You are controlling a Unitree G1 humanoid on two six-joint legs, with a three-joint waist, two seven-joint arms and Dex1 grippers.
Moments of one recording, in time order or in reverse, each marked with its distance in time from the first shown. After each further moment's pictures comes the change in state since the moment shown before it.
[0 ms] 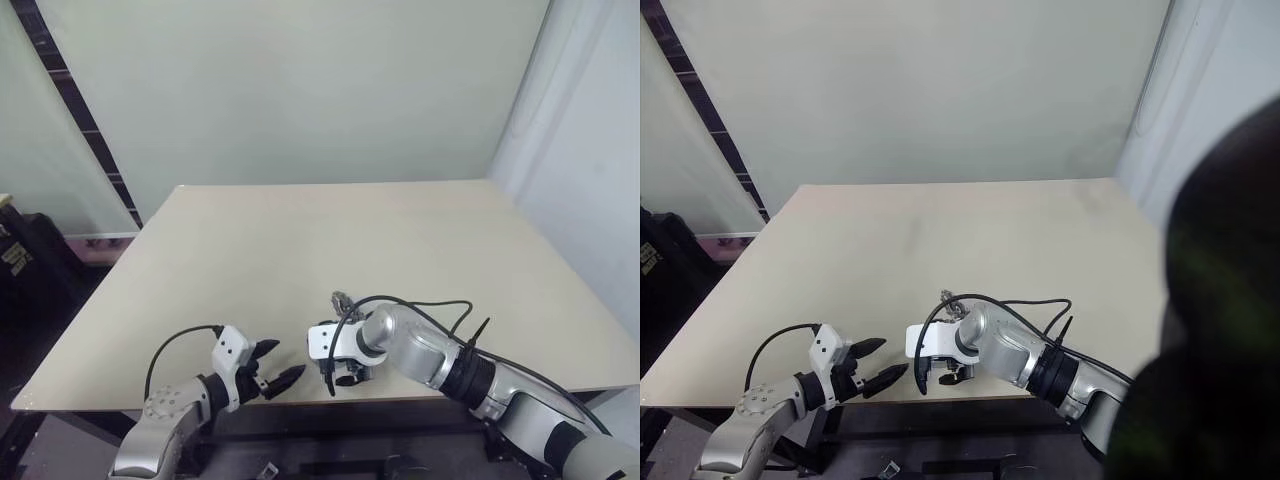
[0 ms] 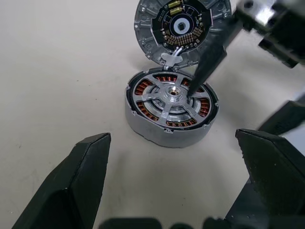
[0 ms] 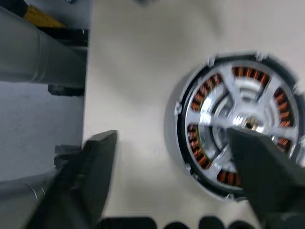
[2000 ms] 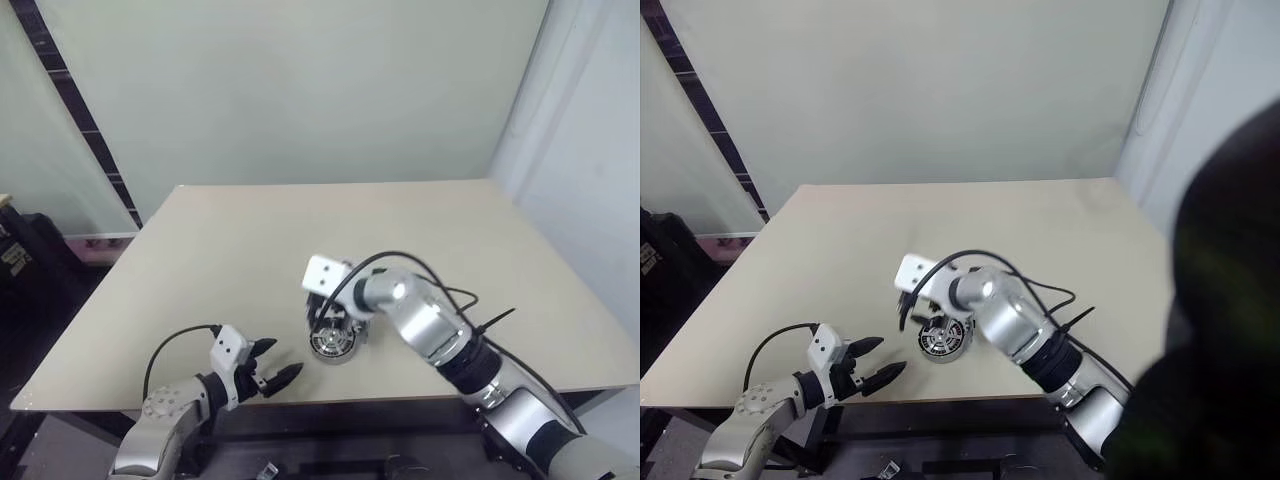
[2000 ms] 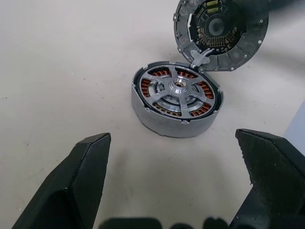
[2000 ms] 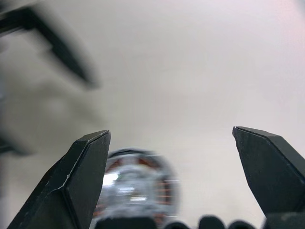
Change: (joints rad) left arm -0.009 -0.002 0.005 0.027 0.002 -0.022 0.006; right arm -0.027 0.060 -0.357 -0.153 0.050 0.063 -0.254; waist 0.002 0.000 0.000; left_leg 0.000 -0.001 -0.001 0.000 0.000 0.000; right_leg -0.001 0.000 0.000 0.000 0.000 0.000
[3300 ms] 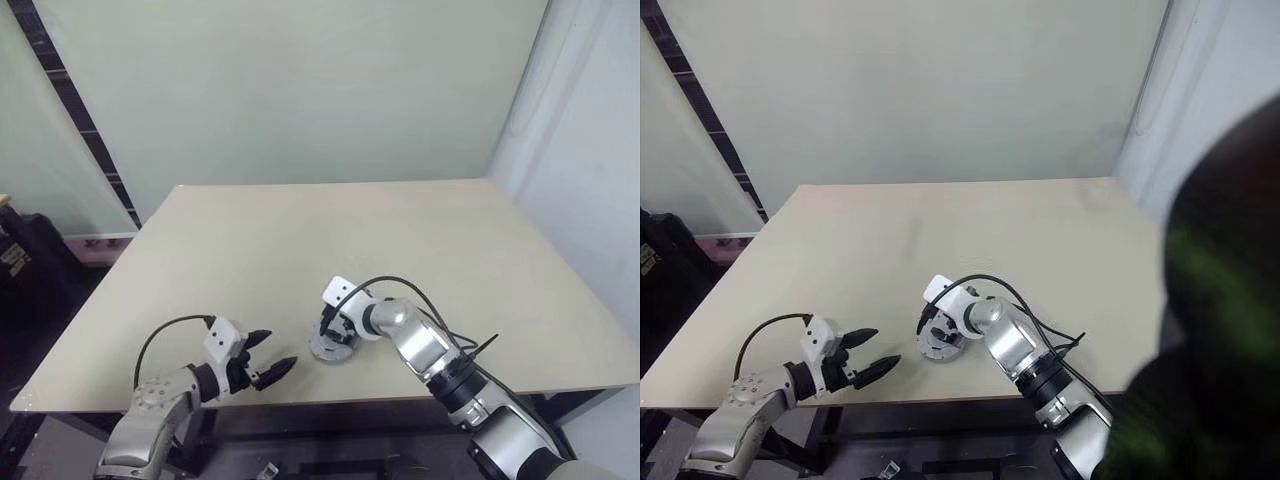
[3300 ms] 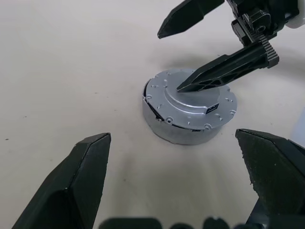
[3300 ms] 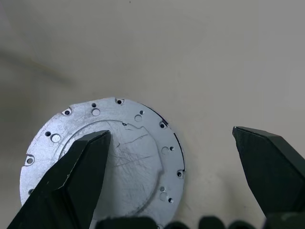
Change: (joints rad) left arm -0.028 0.053 0.022 0.003 -0.008 -0.016 -0.028; right arm 0.157 0.135 -0.070 0.293 0.021 -0.119 -0.138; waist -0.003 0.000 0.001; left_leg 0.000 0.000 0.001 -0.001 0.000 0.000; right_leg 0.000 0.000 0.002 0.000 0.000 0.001
